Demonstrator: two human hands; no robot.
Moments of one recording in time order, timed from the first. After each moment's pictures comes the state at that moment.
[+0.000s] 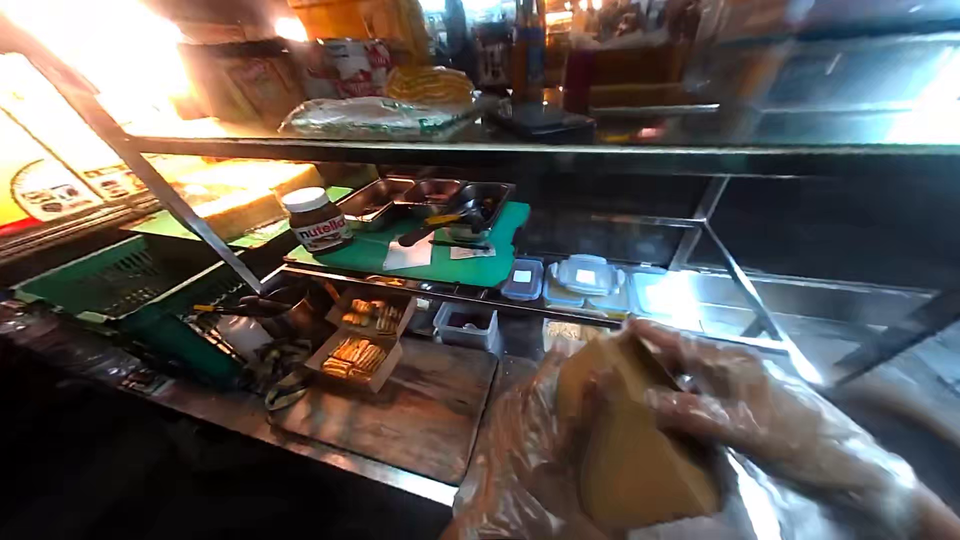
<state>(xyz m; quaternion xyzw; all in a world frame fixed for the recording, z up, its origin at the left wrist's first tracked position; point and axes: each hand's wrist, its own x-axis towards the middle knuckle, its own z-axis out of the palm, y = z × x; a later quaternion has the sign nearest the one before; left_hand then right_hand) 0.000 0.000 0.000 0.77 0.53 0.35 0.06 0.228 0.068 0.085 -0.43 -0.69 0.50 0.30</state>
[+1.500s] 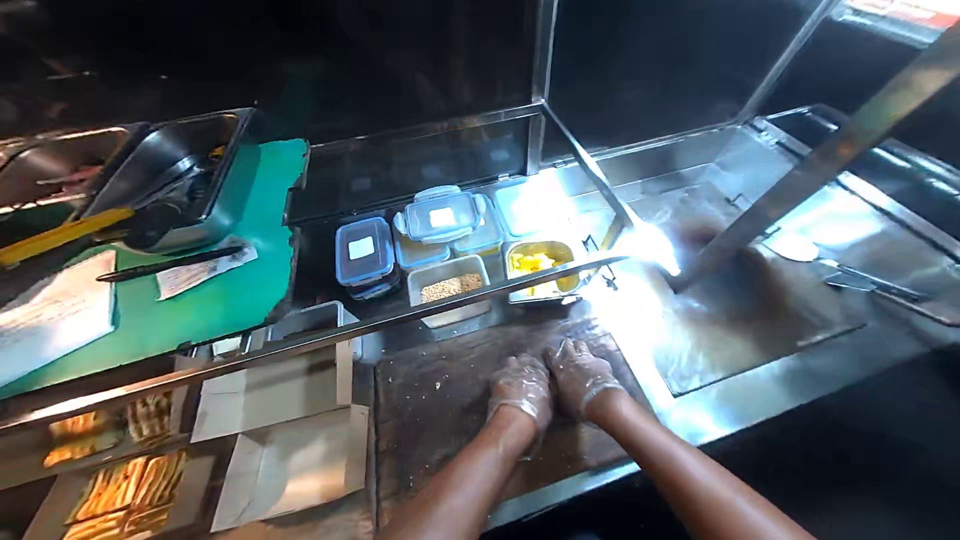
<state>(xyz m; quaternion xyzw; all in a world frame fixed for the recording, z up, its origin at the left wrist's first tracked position) 0.173 0.144 -0.191 0.78 0.50 -0.29 0.25 0.282 0.123 -0.205 -0.70 -0.61 0.30 -0.20</state>
